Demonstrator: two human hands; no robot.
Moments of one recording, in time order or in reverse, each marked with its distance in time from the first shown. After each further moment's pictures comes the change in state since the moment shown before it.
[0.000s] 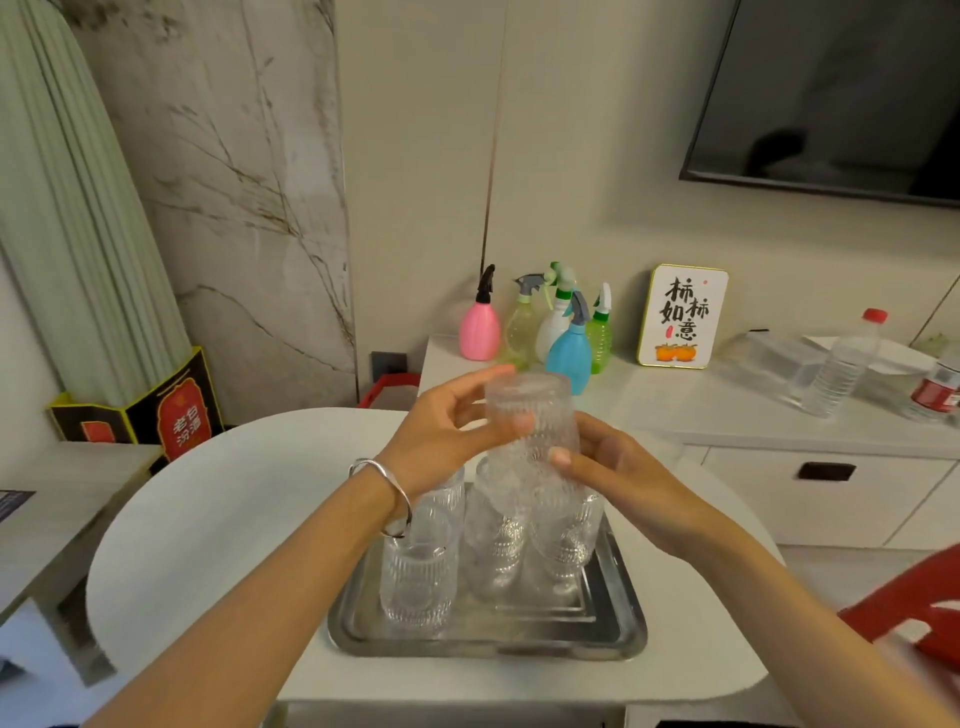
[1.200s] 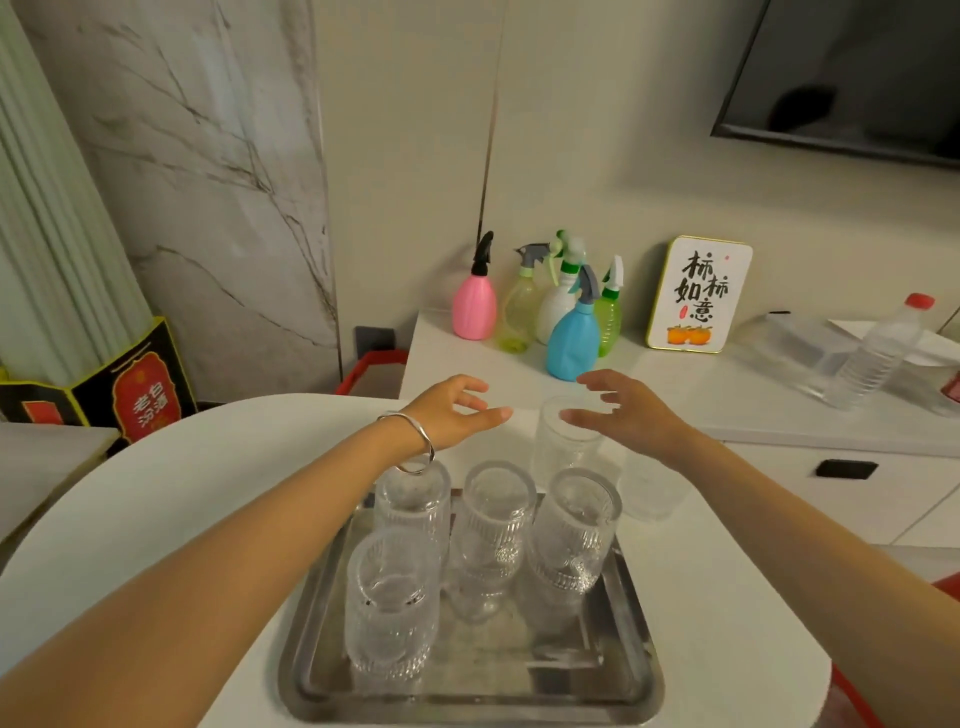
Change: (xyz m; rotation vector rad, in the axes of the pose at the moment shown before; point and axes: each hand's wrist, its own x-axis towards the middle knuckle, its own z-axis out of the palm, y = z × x) left_hand 0.098 -0.097 -0.032 0.432 -0.010 -0.362; right_hand 0.111 0.062 -0.078 -0.545 0.262 0.243
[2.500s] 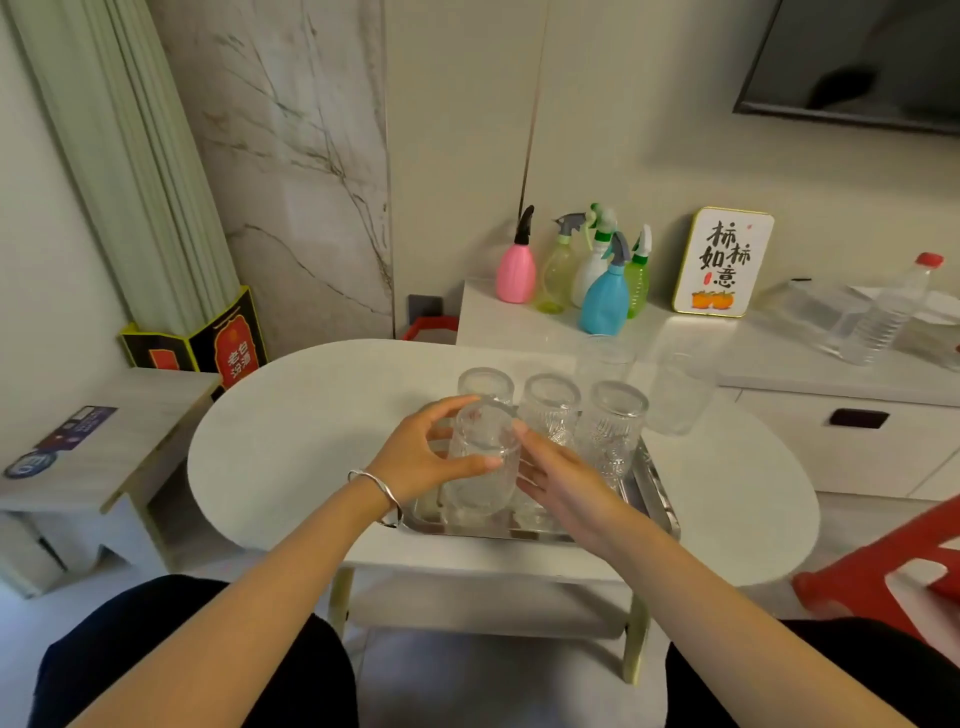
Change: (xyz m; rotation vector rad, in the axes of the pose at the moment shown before) left_hand -0.179 -0.062 -0.003 -0.143 0.109 0.186; right_hand -0.177 -0.053 0.135 0.847 -0.359 0.087
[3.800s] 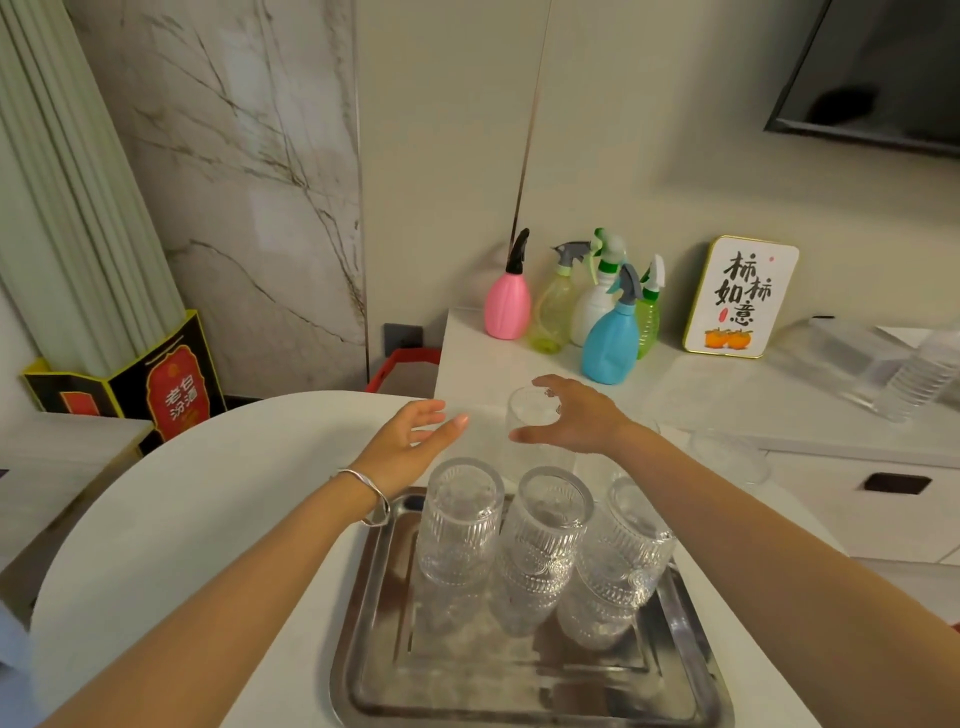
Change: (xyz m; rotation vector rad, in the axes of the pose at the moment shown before) left_hand 0.142 -0.029 -0.021 -0.019 0.077 -0.195; right_hand 0.187 -0.080 -0.102 -1.264 0.200 -0.015
